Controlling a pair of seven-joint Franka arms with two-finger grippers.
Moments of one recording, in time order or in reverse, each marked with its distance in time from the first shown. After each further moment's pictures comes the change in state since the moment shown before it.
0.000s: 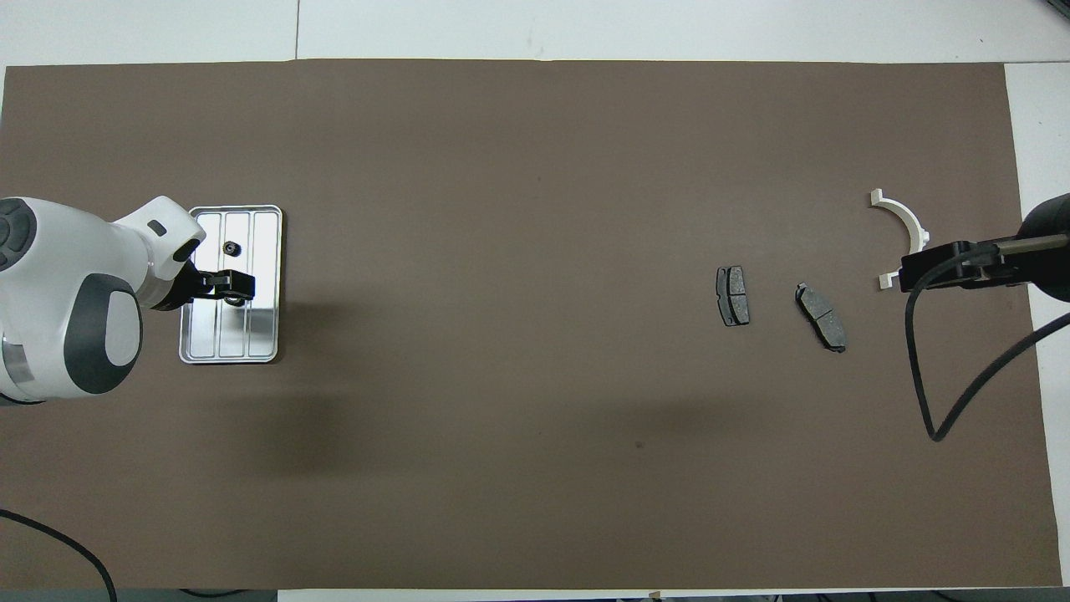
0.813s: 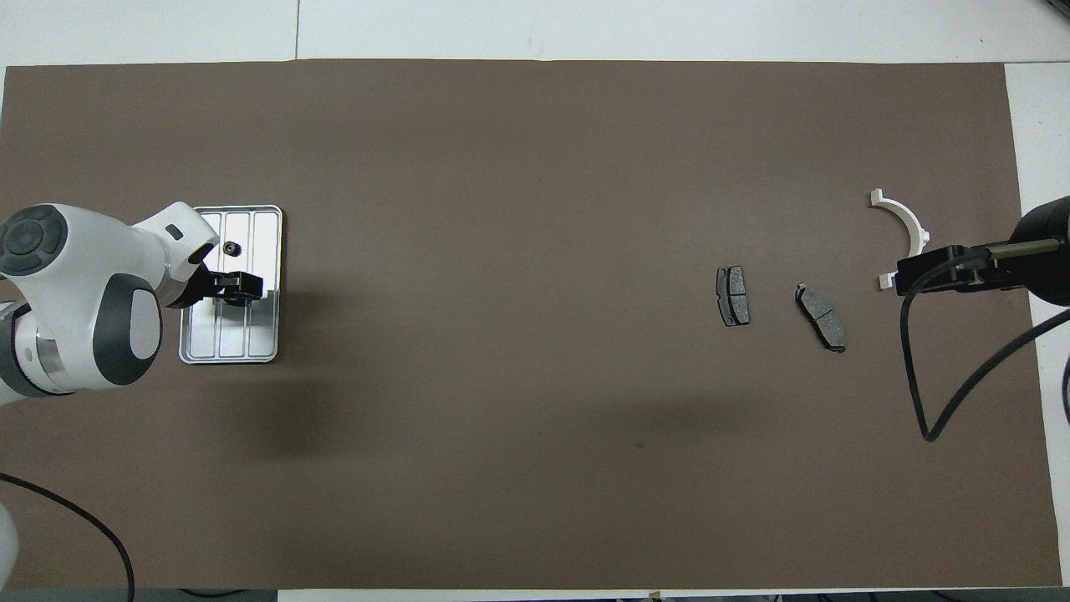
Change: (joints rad) left arm 0.014 0.072 0.000 -0.001 0.000 0.075 0.050; right arm 0.001 -0.003 -0.001 -0.038 0.000 0.035 0.004
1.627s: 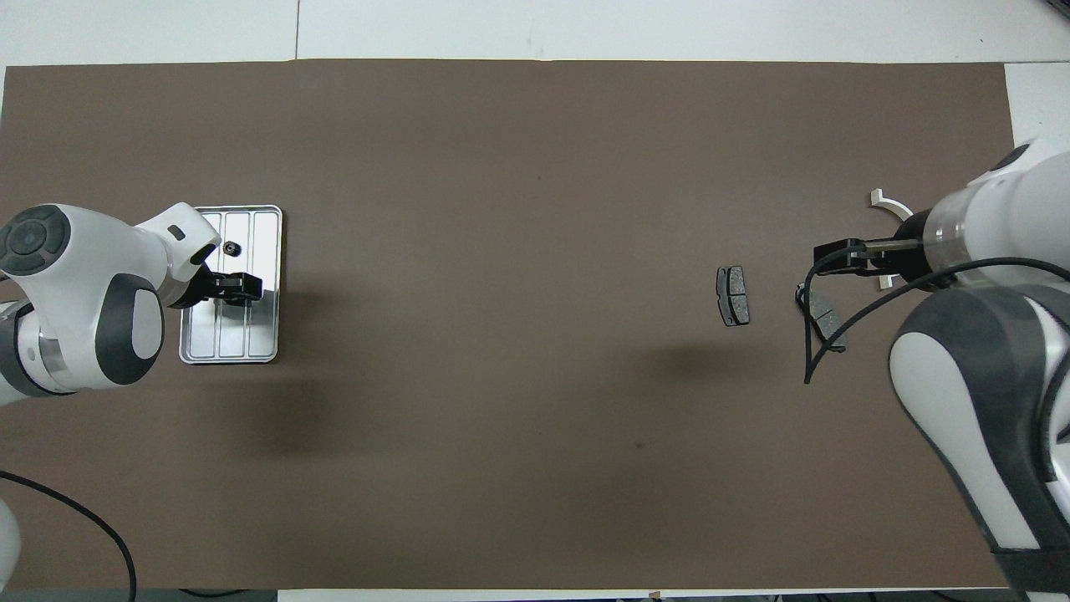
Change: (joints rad) left arm 0.000 0.004 -0.001 0.000 0.000 0.001 0.003; right arm 0.025 0.049 0.004 -0.282 0.000 0.394 0.122
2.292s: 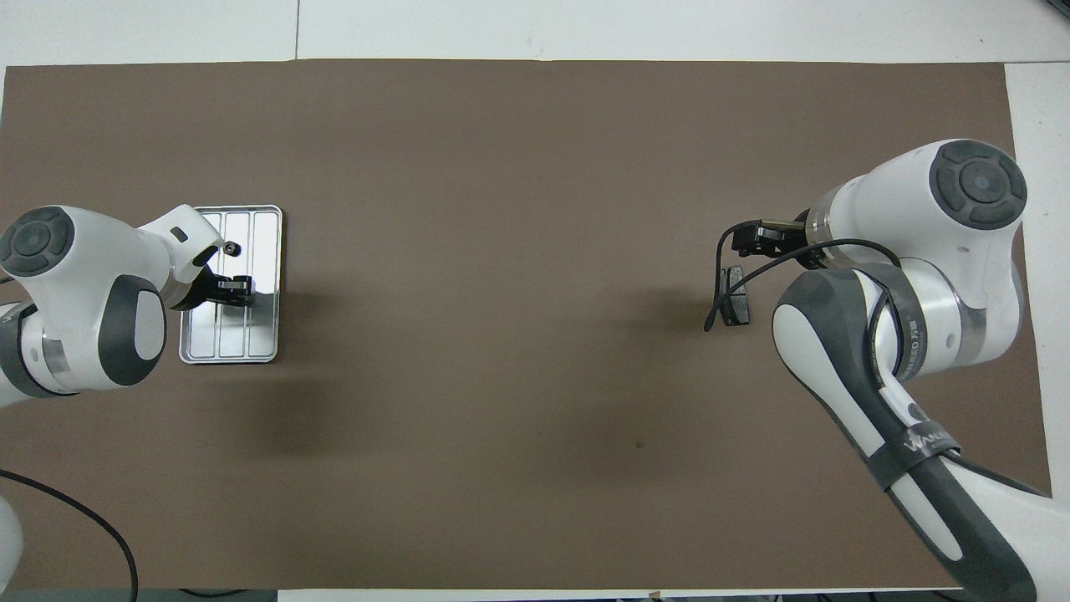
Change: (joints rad) left arm 0.000 0.002 -0.002 -0.005 -0.001 0.000 -0.009; right arm 0.057 0.186 0.001 -0.017 0.000 0.194 0.203
